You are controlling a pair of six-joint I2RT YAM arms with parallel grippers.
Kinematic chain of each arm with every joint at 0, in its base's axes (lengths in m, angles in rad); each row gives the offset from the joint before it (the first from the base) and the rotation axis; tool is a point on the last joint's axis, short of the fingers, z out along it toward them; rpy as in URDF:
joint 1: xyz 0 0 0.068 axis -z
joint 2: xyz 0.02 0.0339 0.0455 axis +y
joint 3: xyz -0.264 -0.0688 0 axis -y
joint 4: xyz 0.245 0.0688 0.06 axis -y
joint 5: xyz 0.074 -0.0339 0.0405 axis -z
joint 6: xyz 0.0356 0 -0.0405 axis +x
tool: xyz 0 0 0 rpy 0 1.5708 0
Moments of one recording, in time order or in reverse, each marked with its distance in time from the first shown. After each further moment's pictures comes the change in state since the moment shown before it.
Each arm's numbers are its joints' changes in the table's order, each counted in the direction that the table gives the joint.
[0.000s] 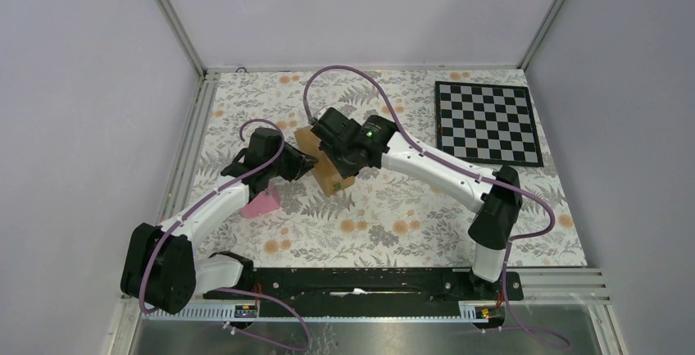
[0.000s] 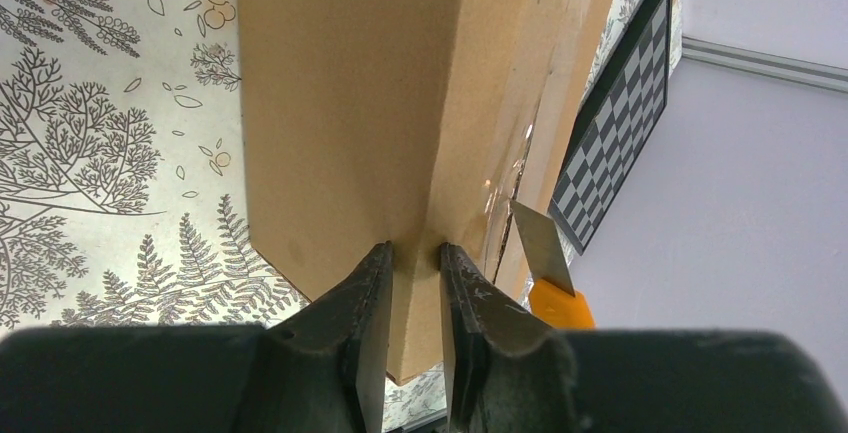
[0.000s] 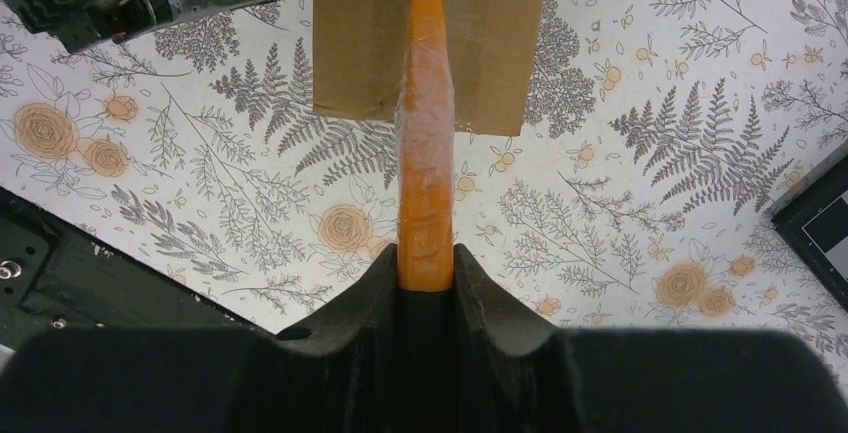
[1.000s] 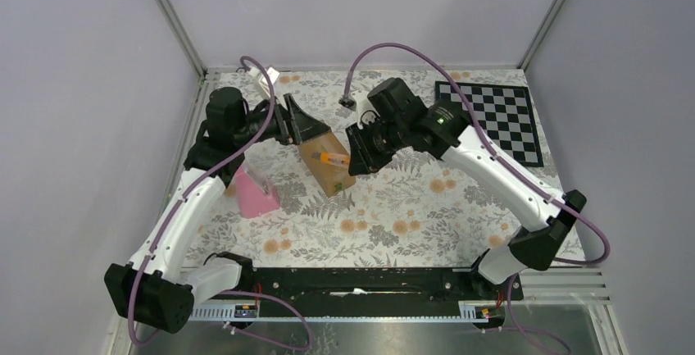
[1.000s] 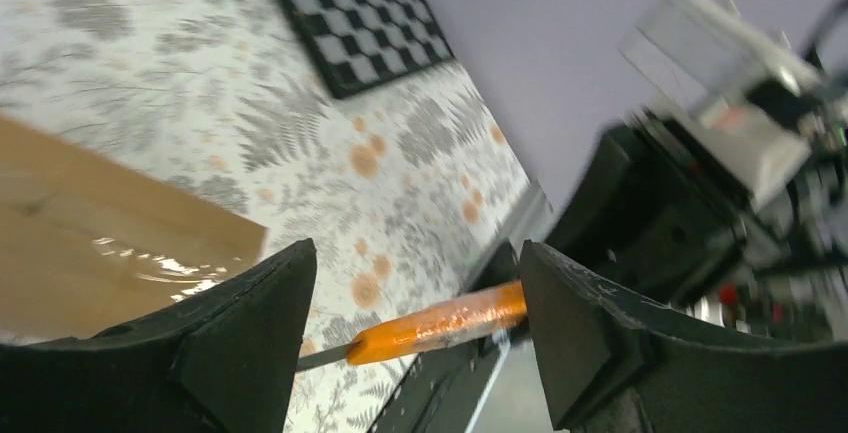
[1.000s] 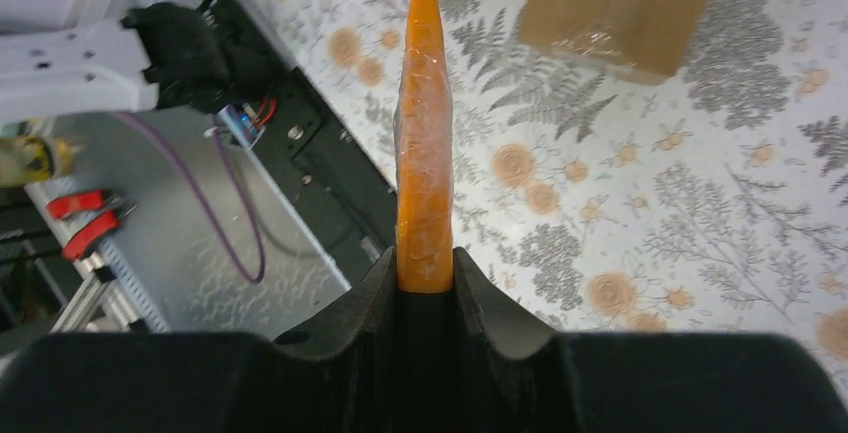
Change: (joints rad) left arm -0.098 -0.113 0.381 -0.036 0.549 0.611; right arm 0.166 -0.261 -0.045 -0.013 -0.531 -0.012
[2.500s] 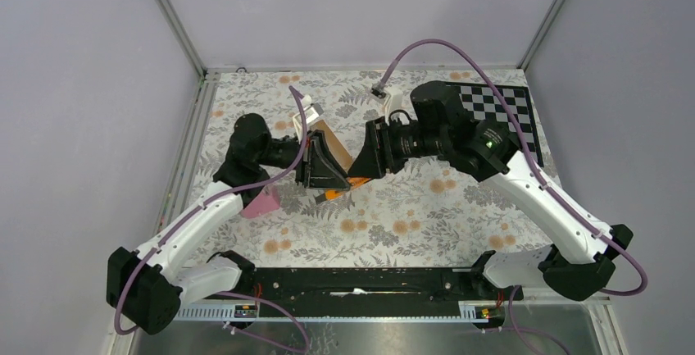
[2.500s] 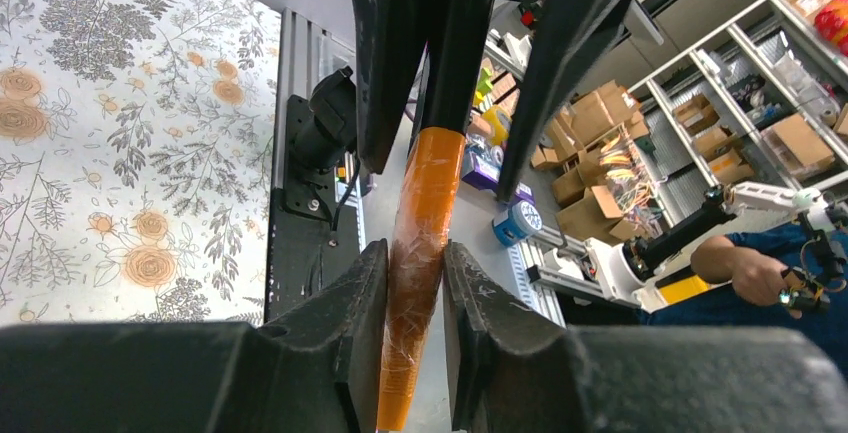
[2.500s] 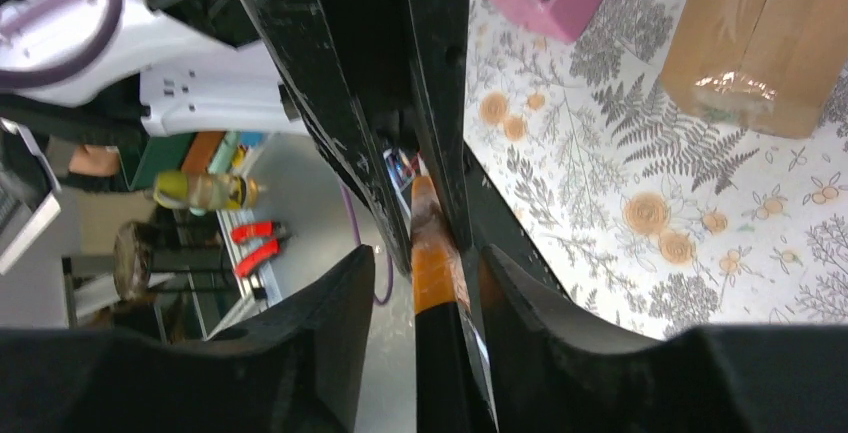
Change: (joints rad) left arm 0.249 -0.024 -0.209 0.517 0.577 -0.084; right arm 0.016 -0.270 -0.161 0.190 -0.215 0.220
